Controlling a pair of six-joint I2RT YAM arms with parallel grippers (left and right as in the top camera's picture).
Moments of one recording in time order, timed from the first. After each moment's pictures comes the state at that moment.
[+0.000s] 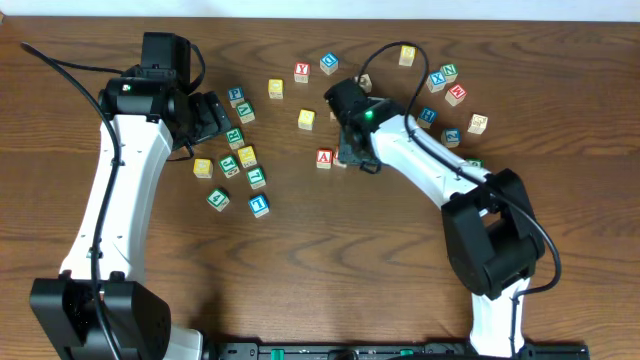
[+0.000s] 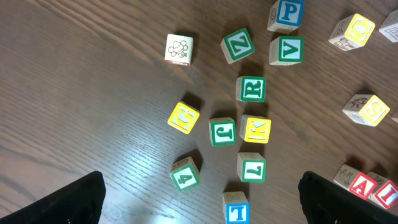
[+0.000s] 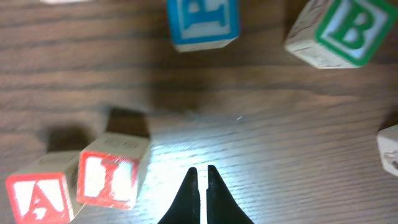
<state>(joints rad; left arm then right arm) -0.04 1.65 1.54 -1.12 -0.11 -0.48 0.54 2.09 1.57 -0.82 0.20 0.65</state>
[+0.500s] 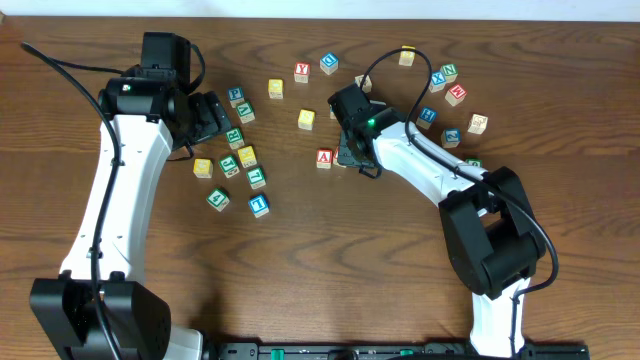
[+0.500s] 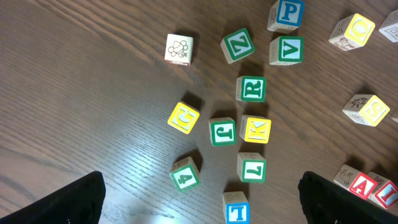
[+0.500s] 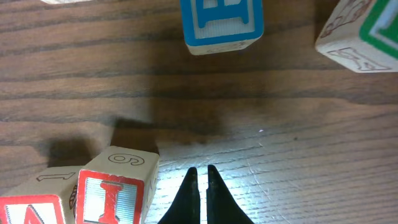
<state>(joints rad) -0.04 1.65 1.54 -1.12 -0.11 -0.48 0.54 2.09 1.49 -0.68 0.17 0.67</state>
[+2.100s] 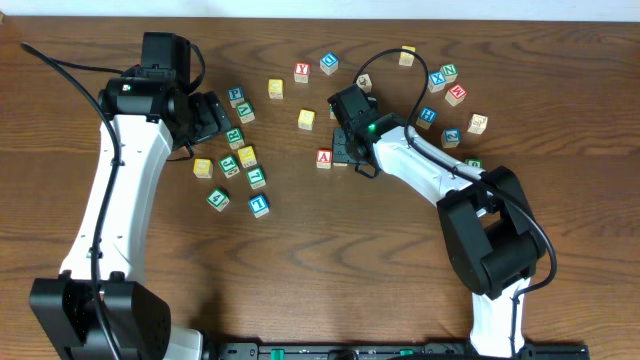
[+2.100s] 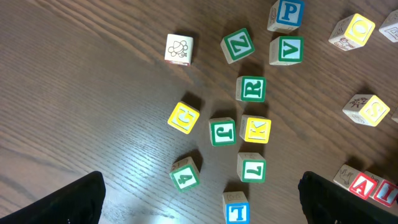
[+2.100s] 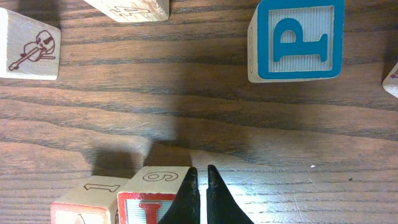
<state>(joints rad) -0.04 1.65 1.54 -1.12 -0.11 -0.48 0.54 2.09 1.44 -0.53 0.11 0.59</state>
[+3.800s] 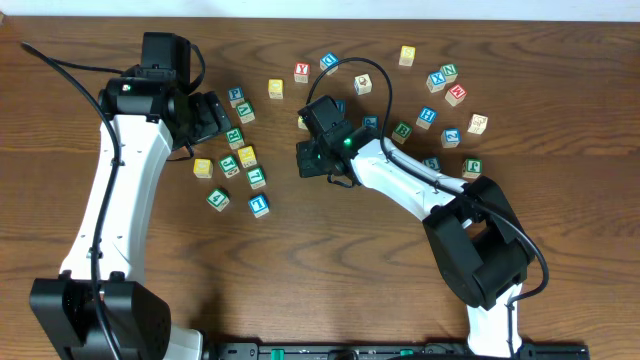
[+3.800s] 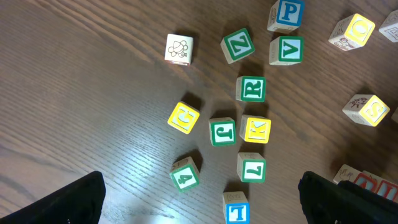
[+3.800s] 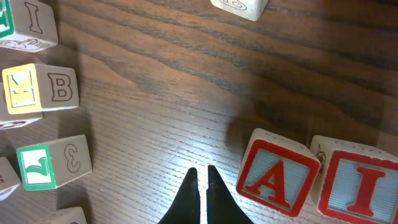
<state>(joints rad) -0.04 1.65 1.54 -1.12 -0.11 -0.48 0.66 2.08 1.45 -0.45 -0.09 0.48</state>
